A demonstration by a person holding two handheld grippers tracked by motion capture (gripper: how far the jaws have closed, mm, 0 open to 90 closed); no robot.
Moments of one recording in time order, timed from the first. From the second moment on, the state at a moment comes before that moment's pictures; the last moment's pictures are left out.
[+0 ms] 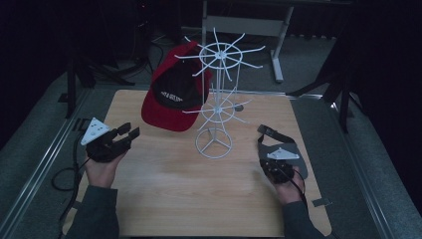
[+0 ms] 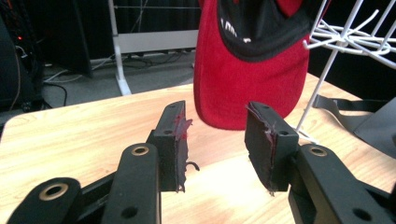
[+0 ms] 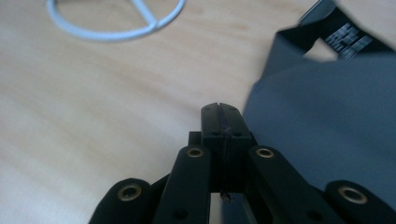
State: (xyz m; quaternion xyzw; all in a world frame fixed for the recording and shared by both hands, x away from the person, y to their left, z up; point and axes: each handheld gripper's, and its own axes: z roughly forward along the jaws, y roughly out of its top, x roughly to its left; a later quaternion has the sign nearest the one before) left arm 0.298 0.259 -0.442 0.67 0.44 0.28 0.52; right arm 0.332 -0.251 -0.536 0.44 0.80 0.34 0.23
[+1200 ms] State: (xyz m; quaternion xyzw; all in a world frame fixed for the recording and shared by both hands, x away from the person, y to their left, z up) left arm 0.299 0.253 -0.462 0.69 0.45 0.27 0.50; right arm 0.430 -0.229 -0.543 0.52 0.78 0.26 0.22
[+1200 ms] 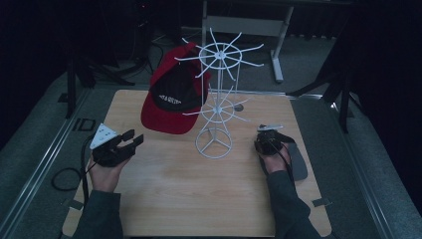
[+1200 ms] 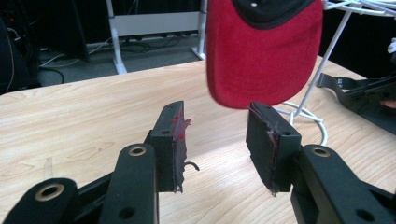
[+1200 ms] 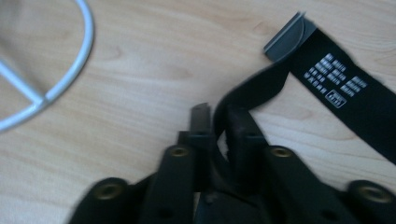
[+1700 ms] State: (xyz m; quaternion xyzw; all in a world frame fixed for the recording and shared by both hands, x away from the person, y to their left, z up) left arm 0.302 0.252 -0.468 0.69 0.46 0.26 0.49; right arm 0.394 -0.237 -0.540 0.46 0.83 0.28 0.18
